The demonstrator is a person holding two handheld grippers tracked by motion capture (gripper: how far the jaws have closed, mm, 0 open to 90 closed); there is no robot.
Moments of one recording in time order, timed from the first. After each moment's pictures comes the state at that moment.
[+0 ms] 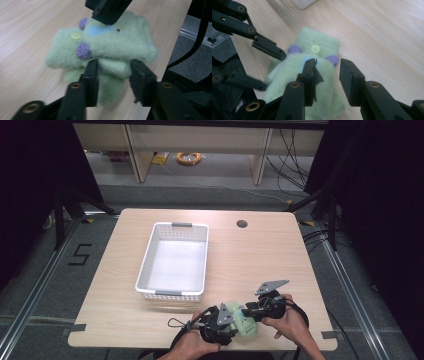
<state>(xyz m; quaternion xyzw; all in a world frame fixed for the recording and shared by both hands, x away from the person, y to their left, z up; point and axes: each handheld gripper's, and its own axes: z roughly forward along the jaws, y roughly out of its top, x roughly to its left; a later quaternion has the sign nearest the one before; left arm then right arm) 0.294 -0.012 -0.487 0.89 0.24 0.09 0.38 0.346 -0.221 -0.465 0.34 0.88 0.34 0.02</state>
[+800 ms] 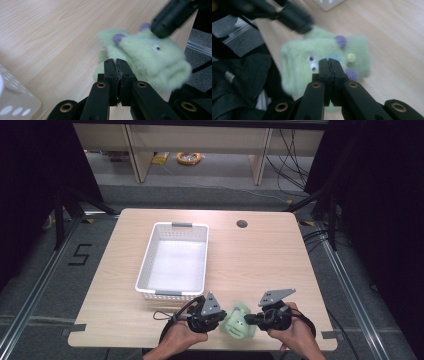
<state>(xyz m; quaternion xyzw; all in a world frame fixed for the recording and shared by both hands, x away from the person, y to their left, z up) 0.310 0.018 -0.465 0.87 0.25 0.11 0.42 0.306 -0.221 -0.441 0.31 0.89 0.35 0.02</state>
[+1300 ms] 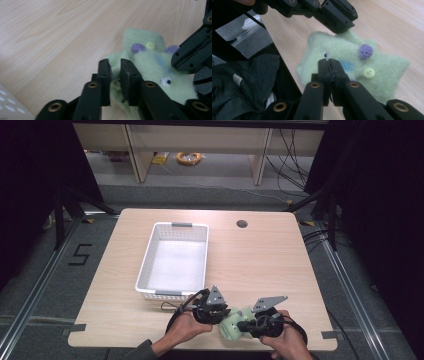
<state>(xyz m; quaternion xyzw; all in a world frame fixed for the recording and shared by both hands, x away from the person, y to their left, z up) 0.336 0.008 -0.480 0.87 0.27 0.07 0.41 0.300 -0.207 -0.461 0.33 0.88 0.35 -0.01</state>
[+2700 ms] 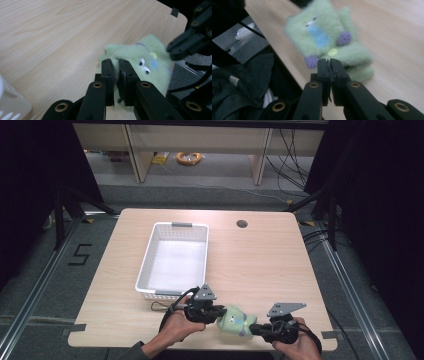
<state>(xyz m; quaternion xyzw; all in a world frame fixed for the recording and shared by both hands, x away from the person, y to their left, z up) 0.335 0.024 -0.470 0.84 0.30 0.03 0.44 0.281 -0.238 -0.462 0.37 0.85 0.37 0.01</state>
